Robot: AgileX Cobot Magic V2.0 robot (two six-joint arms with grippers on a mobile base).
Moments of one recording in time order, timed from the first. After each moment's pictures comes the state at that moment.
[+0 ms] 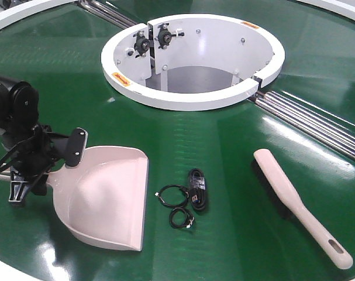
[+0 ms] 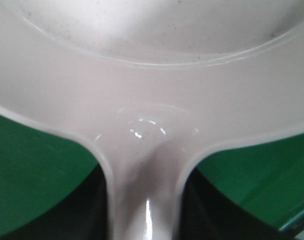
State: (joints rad) left arm -0.21 1.82 -1.30 0.12 1.08 1.32; right arm 0.08 0.53 -0.50 0.06 0.65 0.01
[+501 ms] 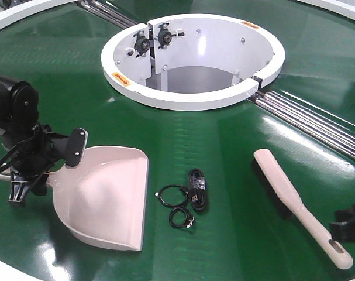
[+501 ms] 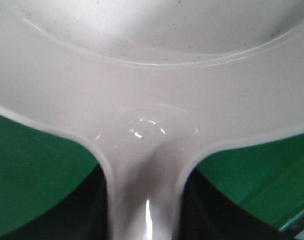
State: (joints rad) left arm -0.21 1.82 -1.30 0.12 1.08 1.32; right arm 0.09 0.88 -0.65 0.06 0.83 -0.07
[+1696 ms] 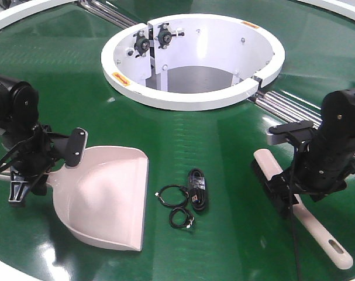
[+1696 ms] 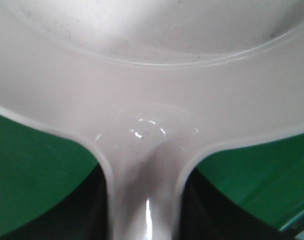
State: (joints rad) left arm -0.21 1.82 -1.30 0.12 1.08 1.32; right arm 0.18 1.67 -1.11 -0.01 1.04 -0.08
